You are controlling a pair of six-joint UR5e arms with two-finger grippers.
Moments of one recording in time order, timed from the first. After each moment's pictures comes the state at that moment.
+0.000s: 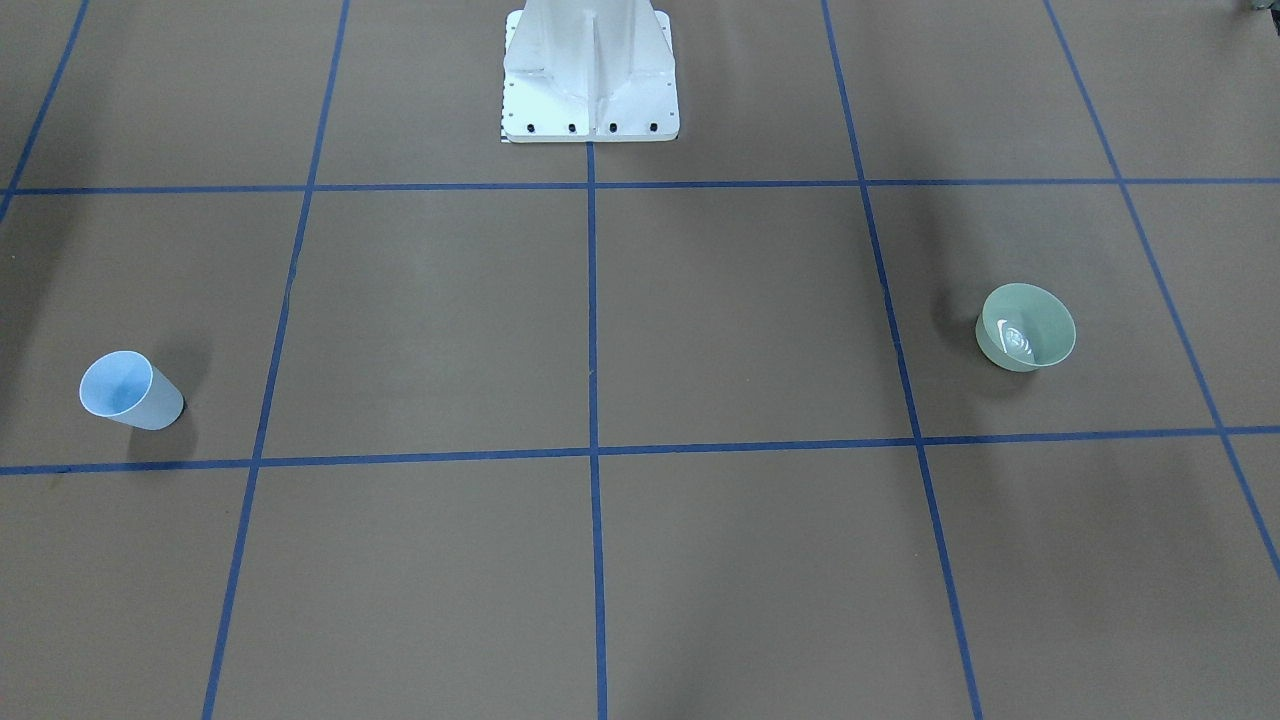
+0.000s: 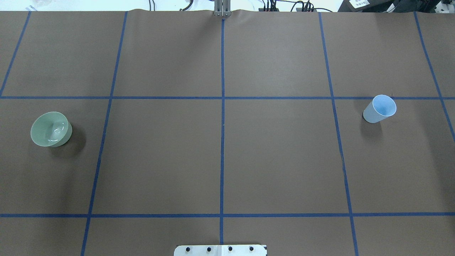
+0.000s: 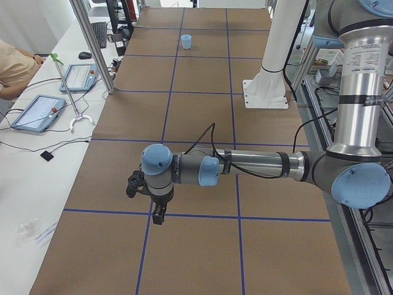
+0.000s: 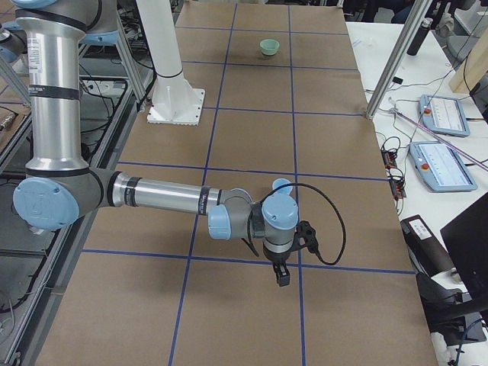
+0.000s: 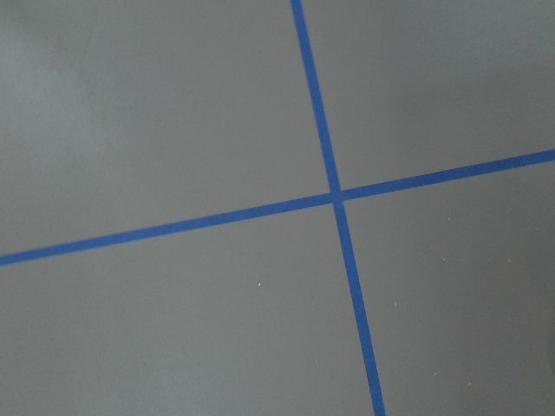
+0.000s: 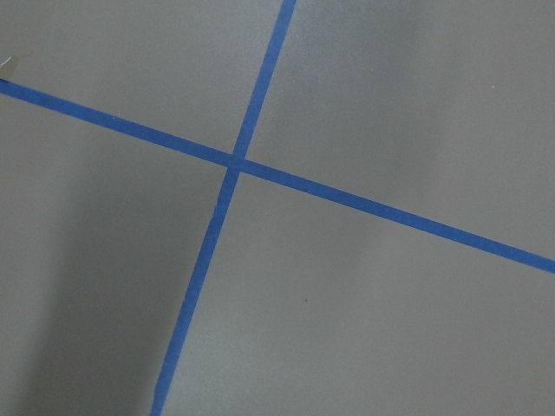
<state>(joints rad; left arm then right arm) -1.60 -1.57 -1.61 -1.59 -2.31 0.05 1.56 -1.61 1.52 -1.38 2.26 -0.22</state>
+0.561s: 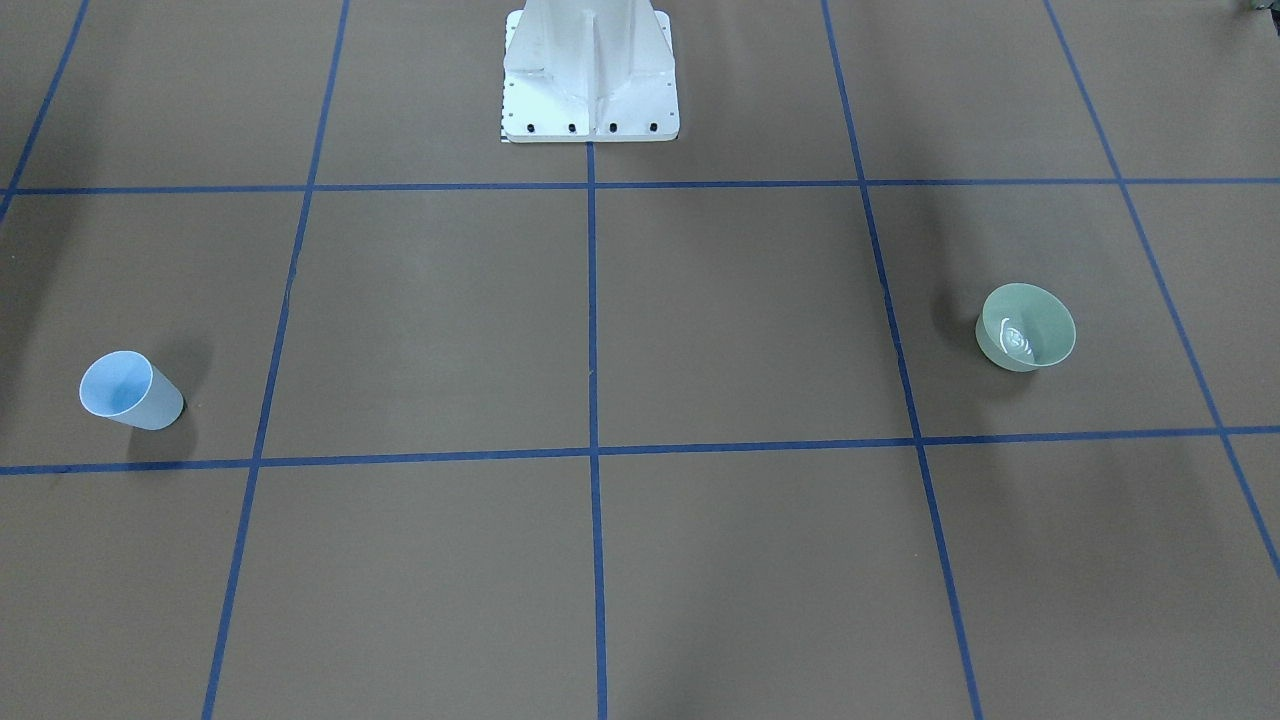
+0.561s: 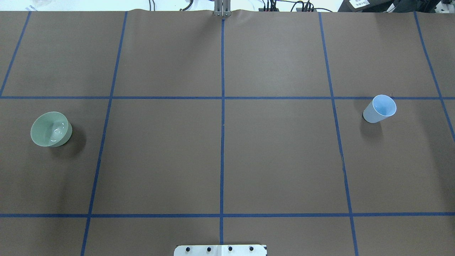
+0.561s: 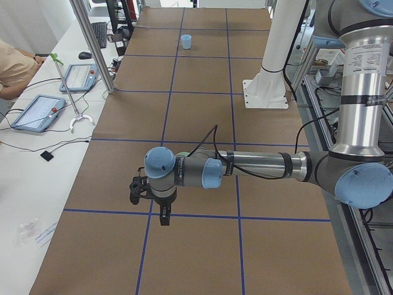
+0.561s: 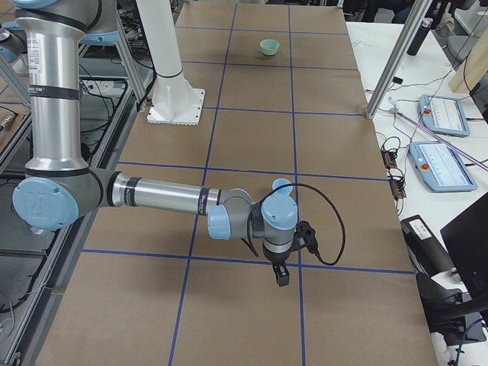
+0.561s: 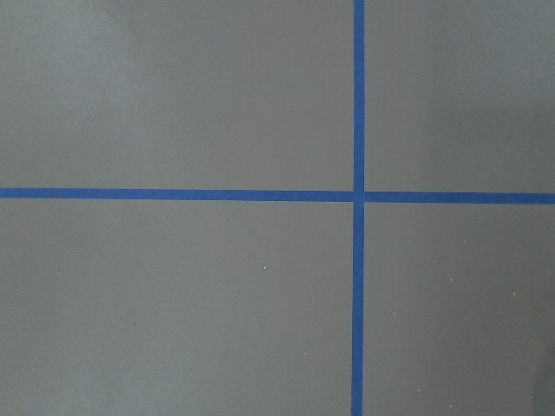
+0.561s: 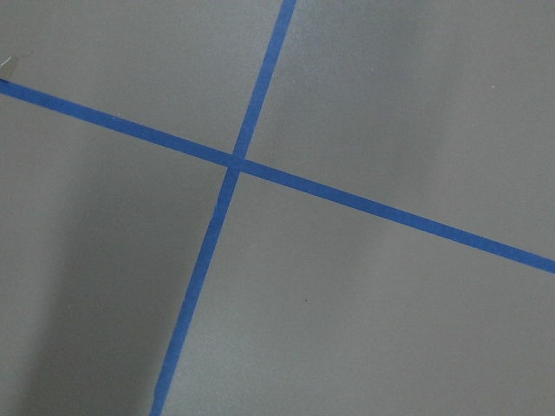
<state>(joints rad) -1.60 -1.55 -1.61 -1.60 -2.34 -0.07 1.56 -1.61 1.52 -1.38 2.26 -0.22</state>
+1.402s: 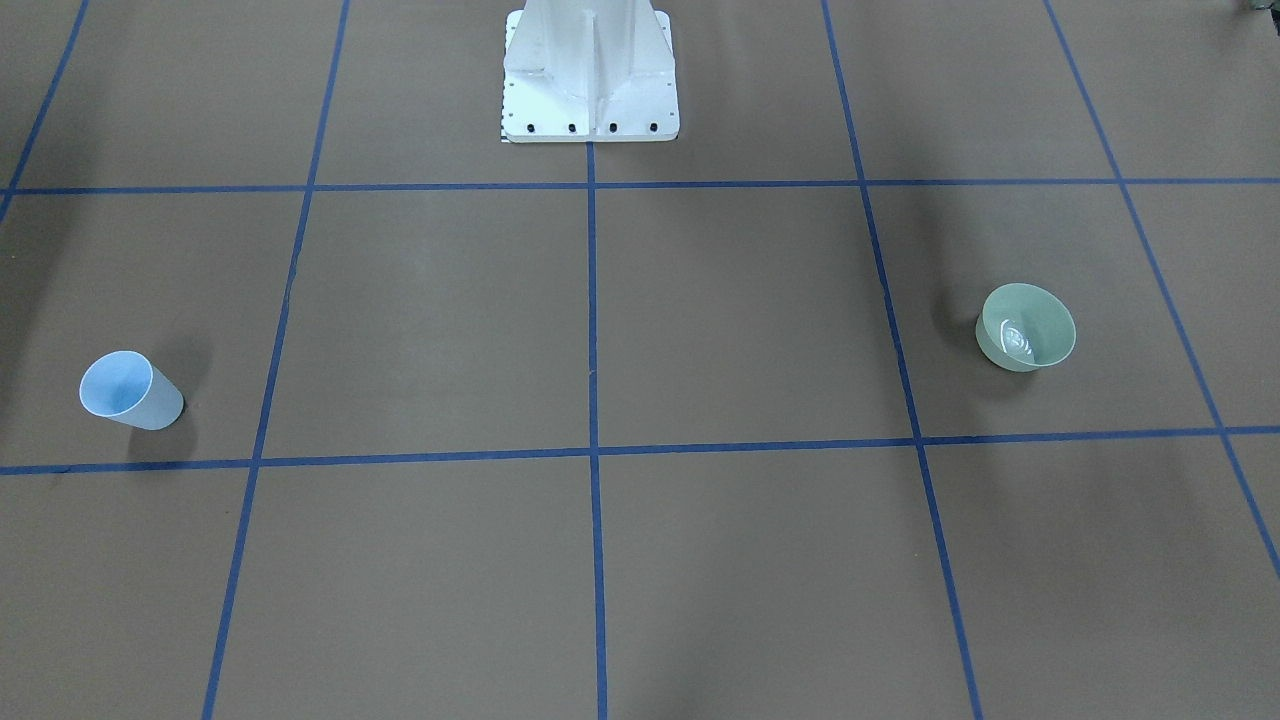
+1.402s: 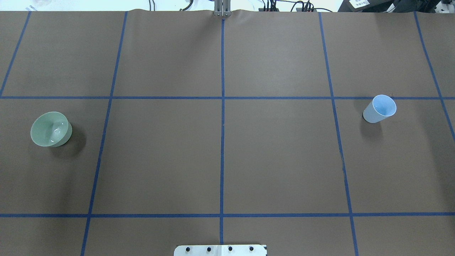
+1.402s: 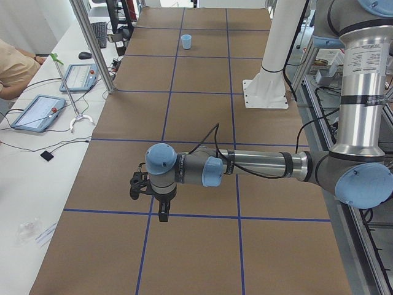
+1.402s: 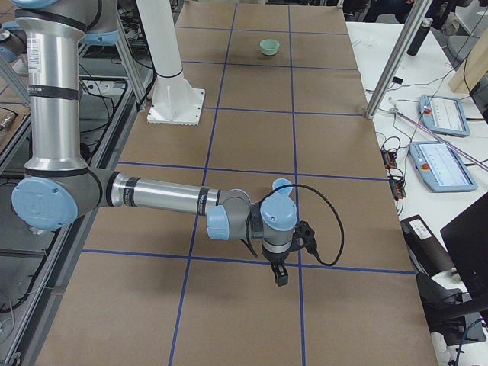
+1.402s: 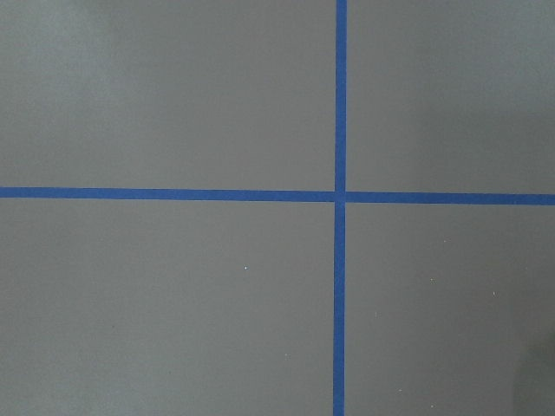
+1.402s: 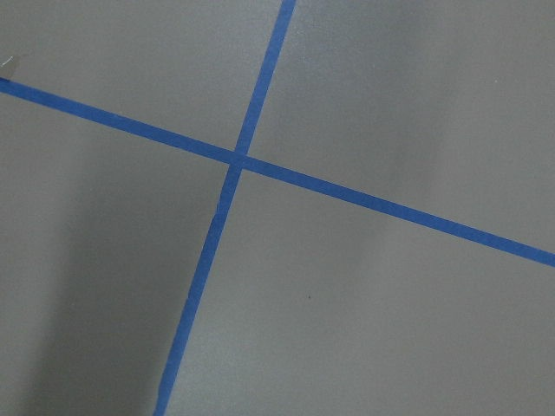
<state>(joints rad) -1.59 -1.55 -1.63 -1.63 -2.34 -0.06 1.56 -1.62 1.52 -1.38 2.27 -0.22</state>
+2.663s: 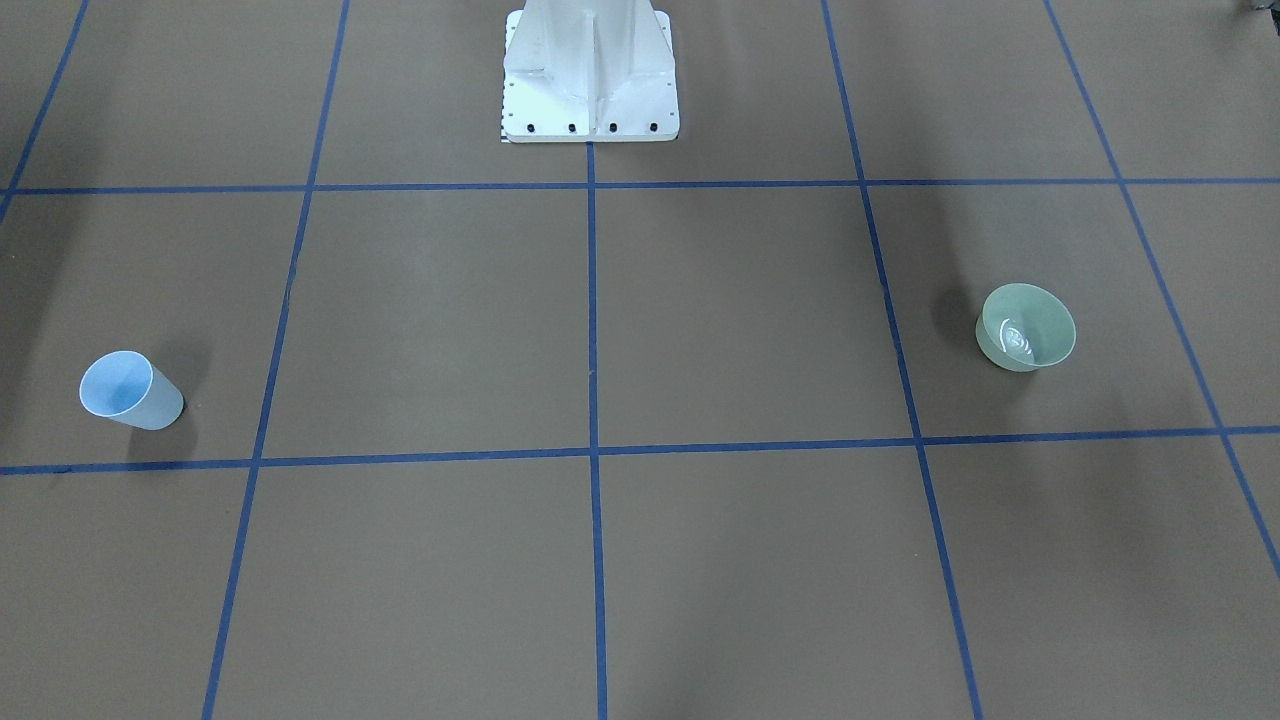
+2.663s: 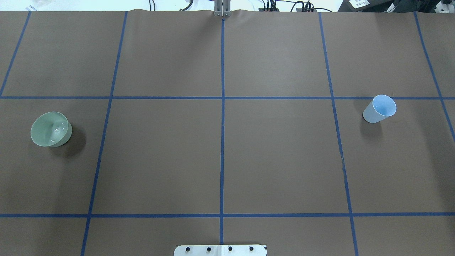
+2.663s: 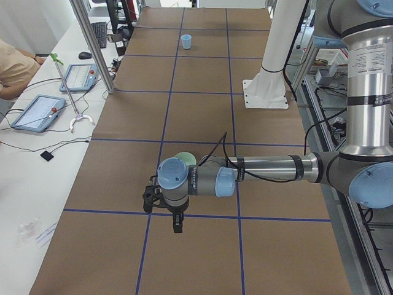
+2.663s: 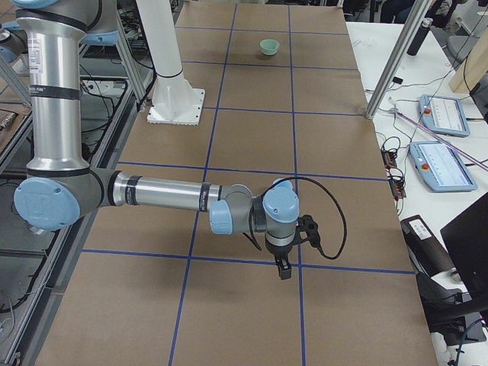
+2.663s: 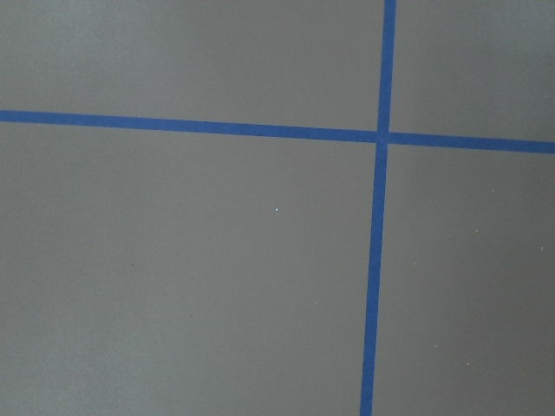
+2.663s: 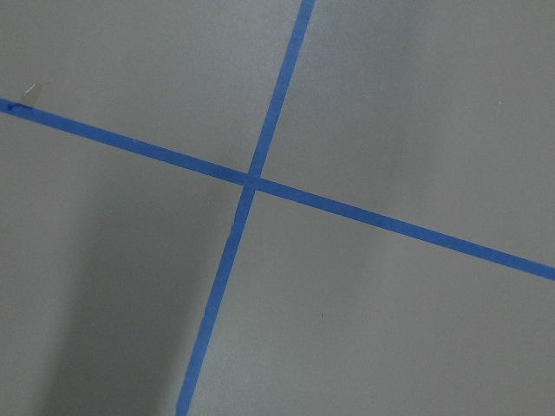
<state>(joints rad) -1.59 -1.47 -1.63 -1.63 -2.34 -0.06 1.55 -1.61 1.55 -1.38 2.28 -0.16</state>
